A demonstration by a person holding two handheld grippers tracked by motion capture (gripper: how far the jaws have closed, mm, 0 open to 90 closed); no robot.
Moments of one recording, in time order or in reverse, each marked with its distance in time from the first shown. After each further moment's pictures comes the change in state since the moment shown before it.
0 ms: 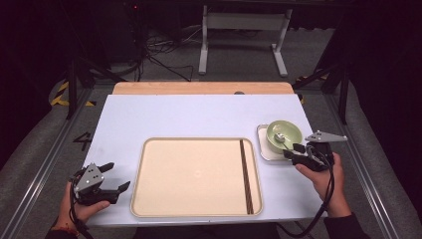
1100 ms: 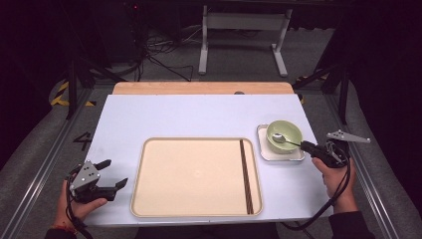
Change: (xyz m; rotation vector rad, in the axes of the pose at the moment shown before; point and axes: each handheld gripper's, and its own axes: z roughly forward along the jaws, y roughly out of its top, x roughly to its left) left arm 0.006 0.003 -0.005 -0.036 0.010 -0.009; right arm -0.049 -0.017 -0.005 -0.128 0.007 0.149
